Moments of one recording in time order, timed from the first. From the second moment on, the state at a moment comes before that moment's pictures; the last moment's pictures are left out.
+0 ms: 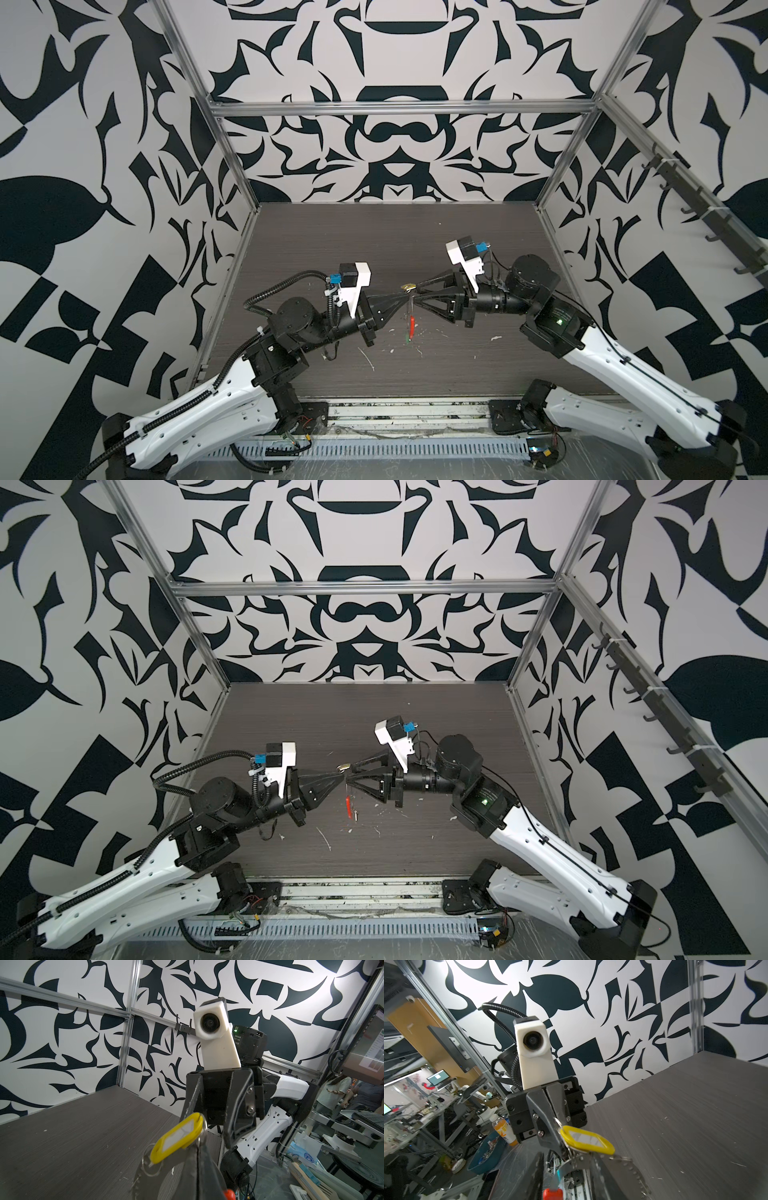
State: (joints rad) left arm -1.01 0.73 0.71 0.21 0.26 -0.35; right arm 0.78 0.94 0.96 -0.01 -0.75 0.45
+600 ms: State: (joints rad) left arm -1.01 0.73 0.71 0.21 0.26 -0.35; right arm 0.77 0.95 0.96 -0.01 -0.77 0.47
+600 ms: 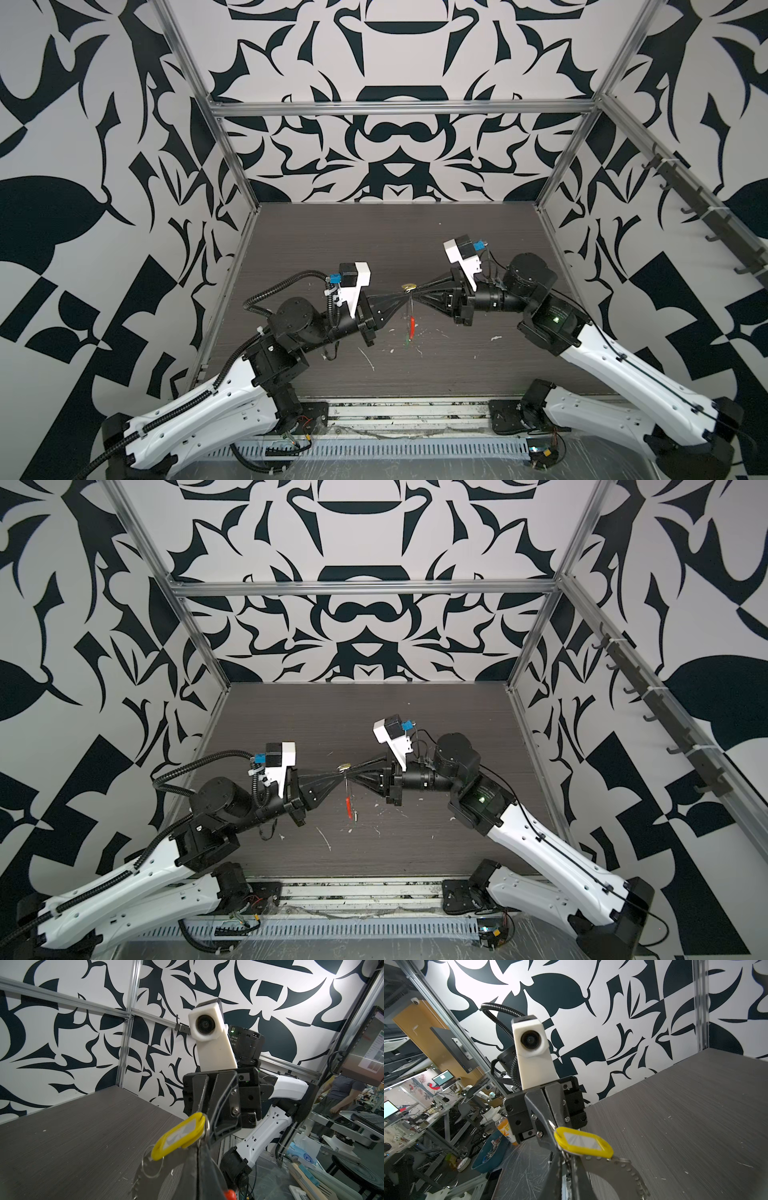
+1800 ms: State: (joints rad) left arm -1.01 0.74 0.80 -0.13 0.13 -0.26; right arm 0.77 1.09 1.32 -0.94 -0.38 0.16
